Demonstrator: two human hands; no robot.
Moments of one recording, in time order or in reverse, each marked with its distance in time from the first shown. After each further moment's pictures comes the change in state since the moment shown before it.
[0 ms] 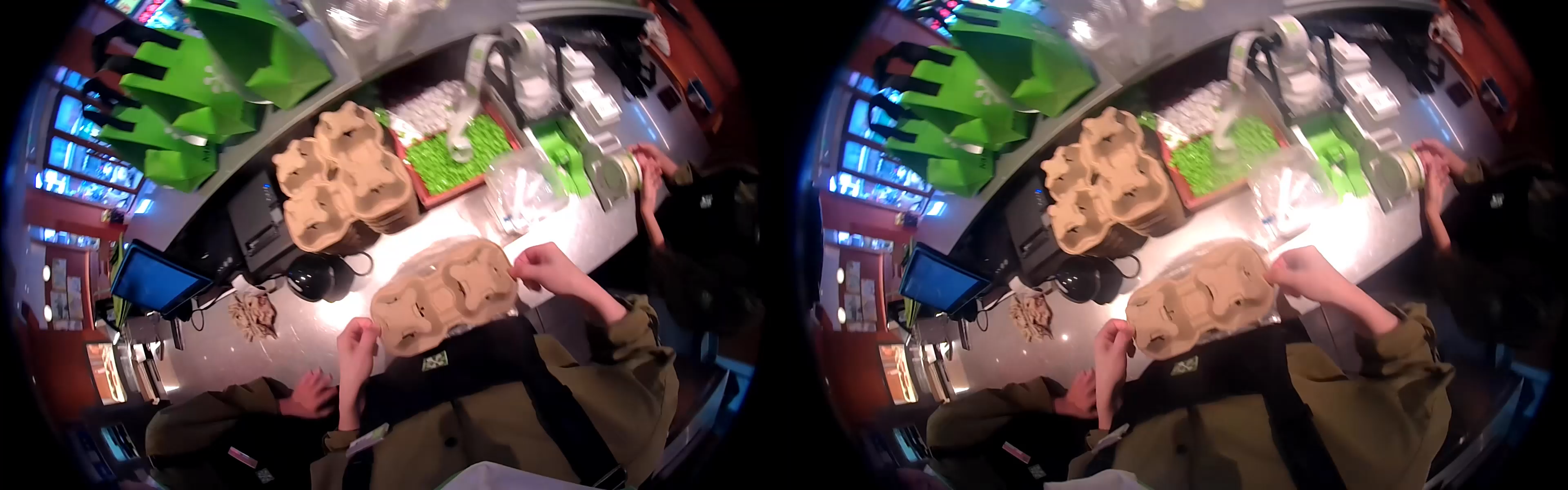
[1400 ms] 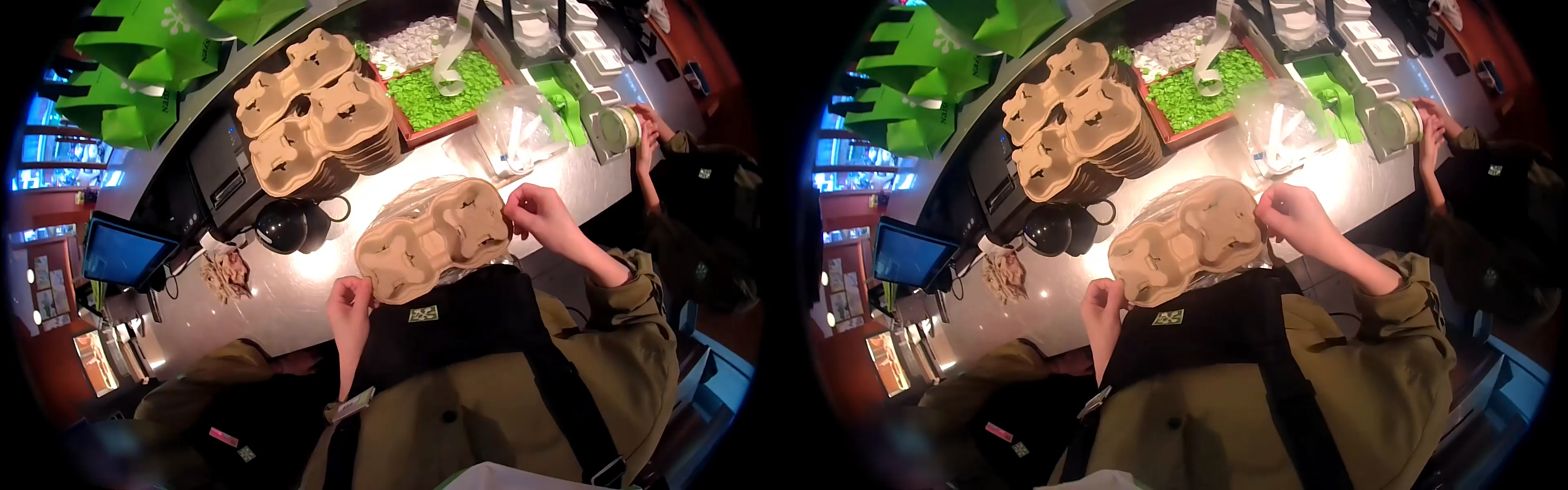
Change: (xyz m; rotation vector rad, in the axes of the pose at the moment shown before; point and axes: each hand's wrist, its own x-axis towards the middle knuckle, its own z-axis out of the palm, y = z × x) left_hand -0.010 -0.022 0.015 -0.030 0.066 0.026; right_hand -0.001 0.000 0.017 -0.102 0.115 -0.129
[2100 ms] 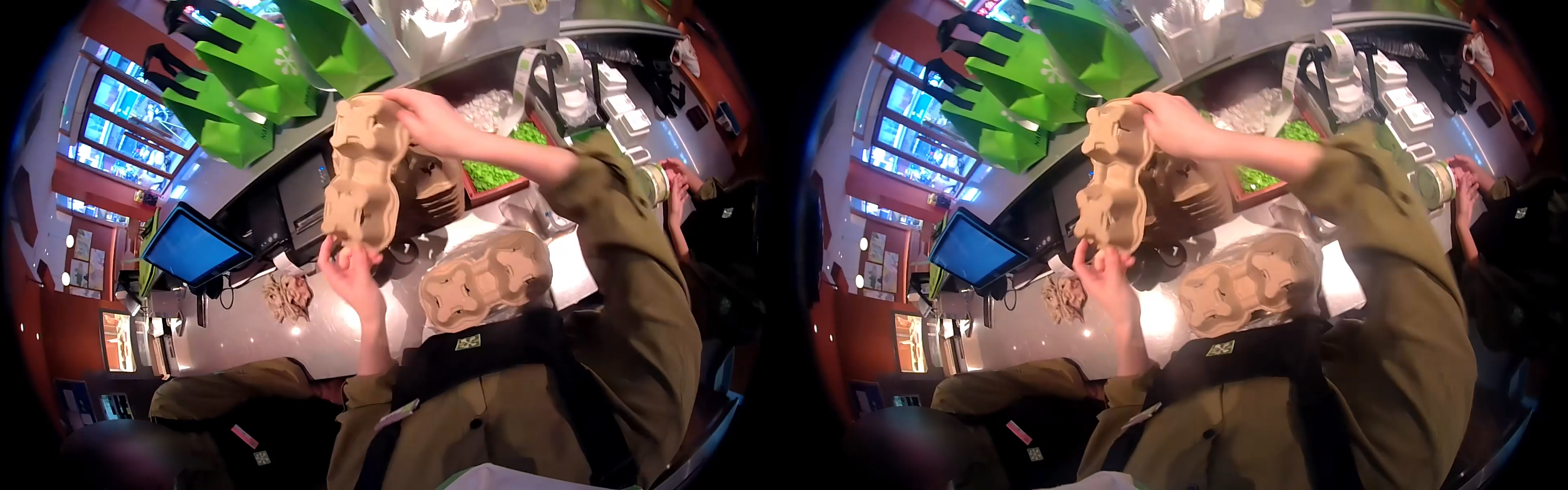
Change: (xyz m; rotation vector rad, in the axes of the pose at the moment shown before) left_hand 0.070 0.074 -0.009 -0.391 0.284 0.720; right_hand 0.171 -0.182 0.088 -0.309 0.228 -1.058
